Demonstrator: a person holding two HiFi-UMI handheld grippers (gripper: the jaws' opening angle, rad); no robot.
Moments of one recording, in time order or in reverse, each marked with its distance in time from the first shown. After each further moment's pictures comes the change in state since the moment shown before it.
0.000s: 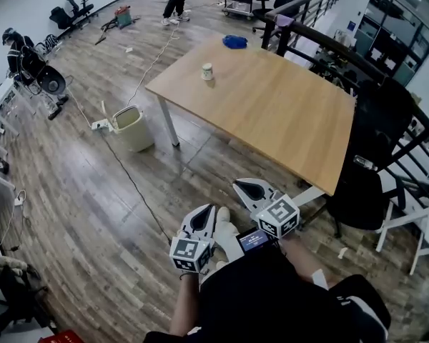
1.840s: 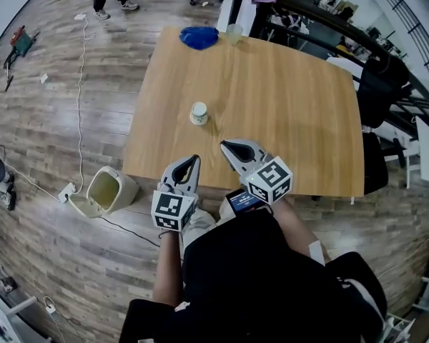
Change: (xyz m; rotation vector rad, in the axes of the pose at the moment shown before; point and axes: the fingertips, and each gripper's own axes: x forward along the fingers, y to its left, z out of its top) left arm 0.429 0.426 0.185 0.176 0.156 -0.481; right arm 0.424 -0.379 0.095 0.151 0.060 -0.448
